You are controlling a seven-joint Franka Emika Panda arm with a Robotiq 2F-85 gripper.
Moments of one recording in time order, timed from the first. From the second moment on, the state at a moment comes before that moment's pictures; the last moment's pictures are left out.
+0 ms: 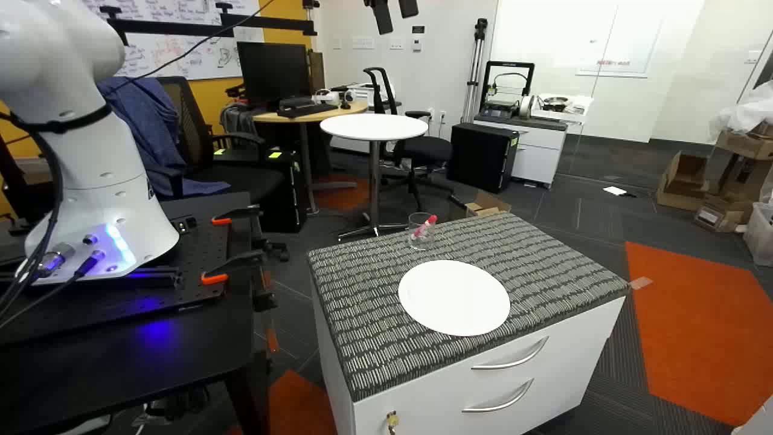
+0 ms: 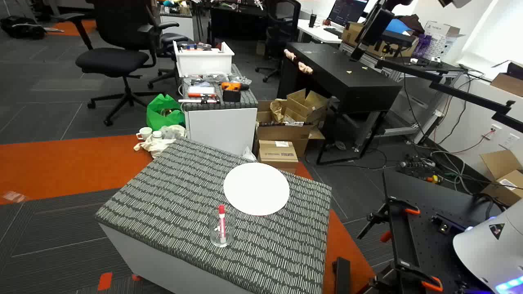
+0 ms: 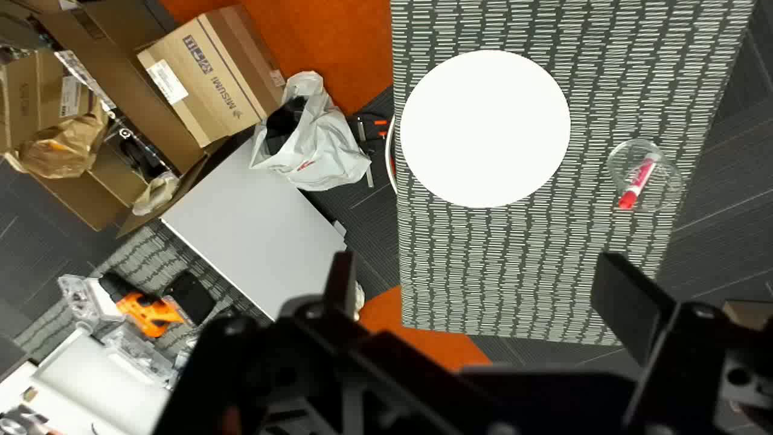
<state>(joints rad) -0.13 -0.46 -0.14 -2.37 -0.22 2.19 -0.16</state>
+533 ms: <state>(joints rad) -0.13 -0.46 -0.14 -2.37 -0.22 2.19 -0.16</state>
